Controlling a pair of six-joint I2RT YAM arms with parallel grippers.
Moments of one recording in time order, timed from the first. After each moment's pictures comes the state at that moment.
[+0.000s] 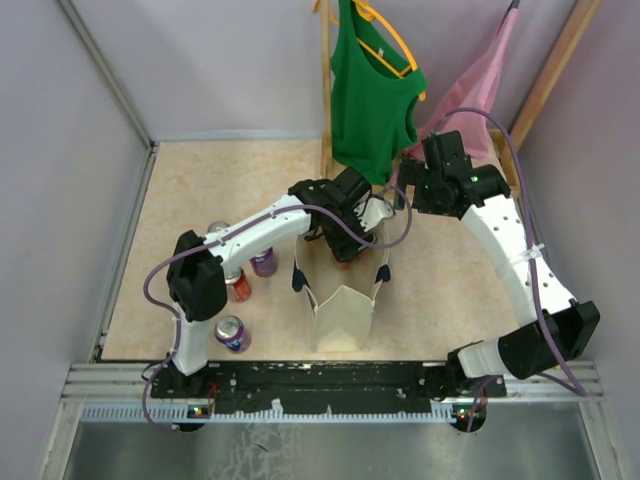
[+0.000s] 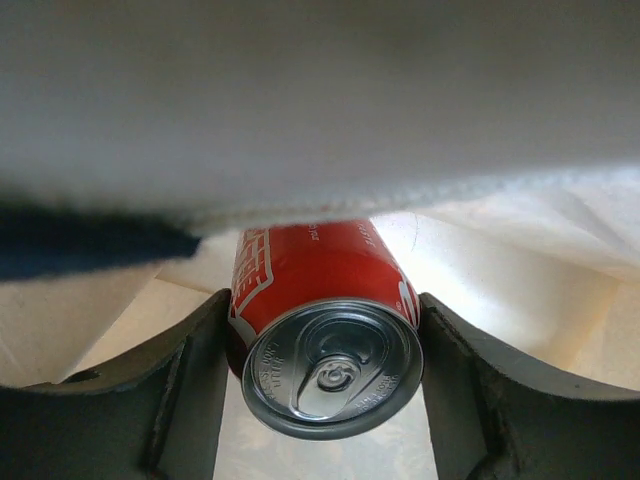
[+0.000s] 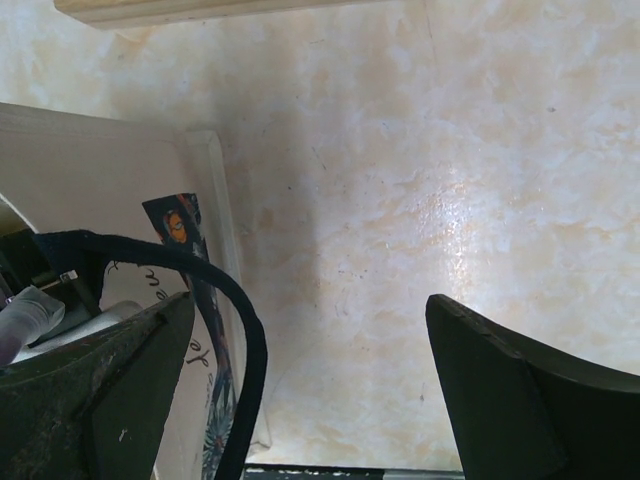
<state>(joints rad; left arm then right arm) -0.89 1.99 1.82 -0.92 0.10 0.32 0.35 1.38 1.51 -1.02 0.16 0.39</state>
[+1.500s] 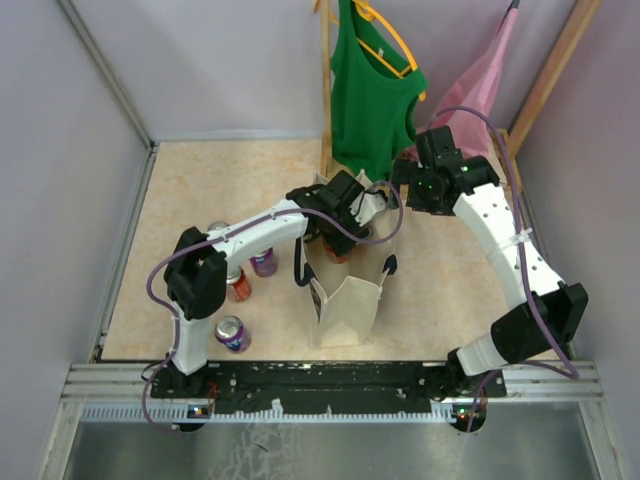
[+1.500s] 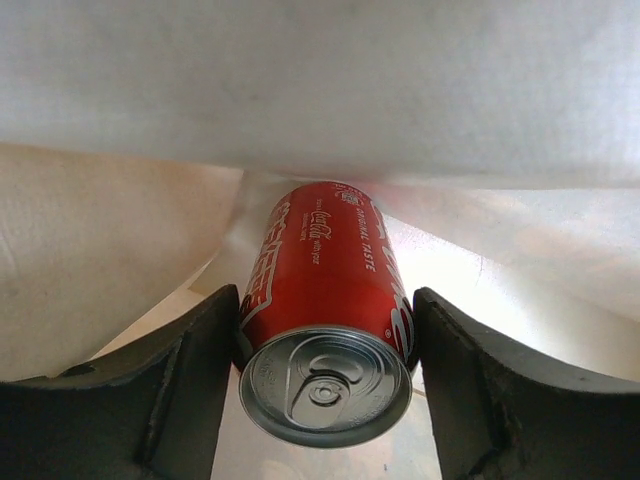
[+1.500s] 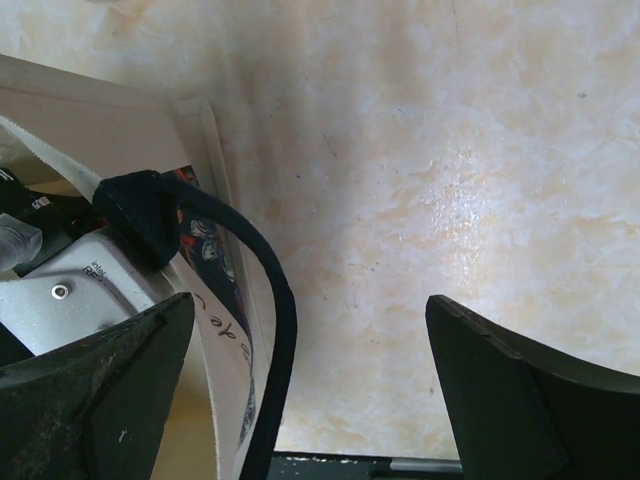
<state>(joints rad) -0.84 1.99 1.68 -0.69 -0.01 0.26 0.35 1.46 1.56 -1.05 0.13 0.40</state>
